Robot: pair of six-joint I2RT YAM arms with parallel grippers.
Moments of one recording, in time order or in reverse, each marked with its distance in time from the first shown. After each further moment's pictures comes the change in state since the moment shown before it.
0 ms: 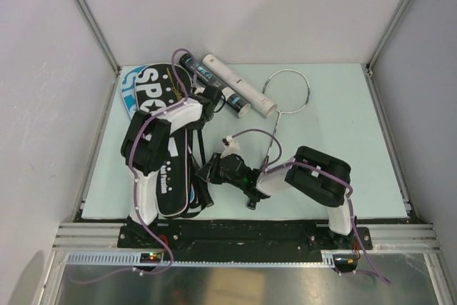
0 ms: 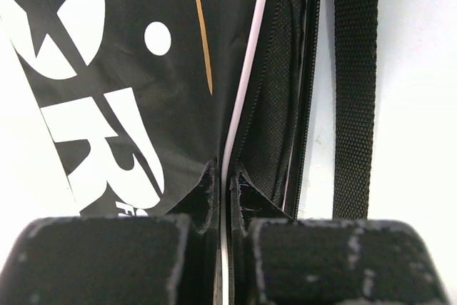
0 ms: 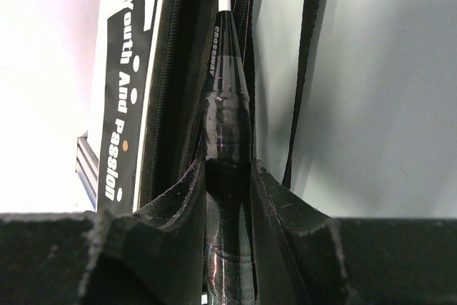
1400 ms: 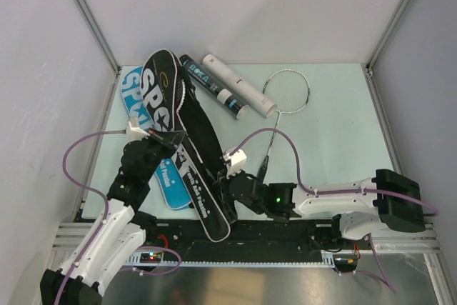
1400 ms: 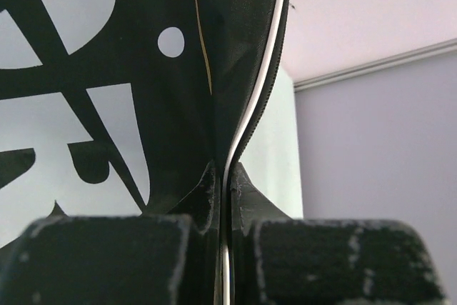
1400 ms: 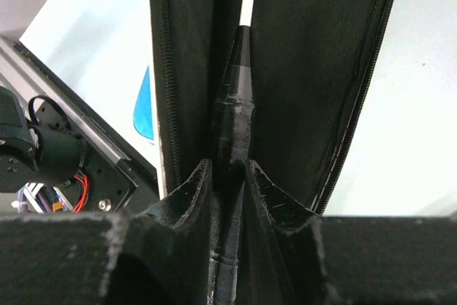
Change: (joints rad) left arm 0.156 -1.428 -1.052 0.700 0.692 -0.745; right arm 0.278 -0.573 -0.048 -0.585 0.359 -0.455
